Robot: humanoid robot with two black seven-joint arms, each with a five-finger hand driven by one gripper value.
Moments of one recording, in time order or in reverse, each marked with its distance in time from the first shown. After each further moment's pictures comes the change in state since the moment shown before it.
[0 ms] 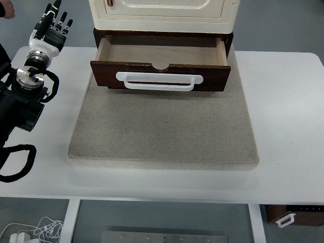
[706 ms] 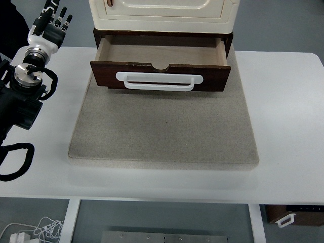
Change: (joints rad) left arm -0.006 0.012 0.003 -0.027 0.008 -0.022 0.001; right arm 0.000 0.000 0.000 0.000 0.000 0.000 0.000
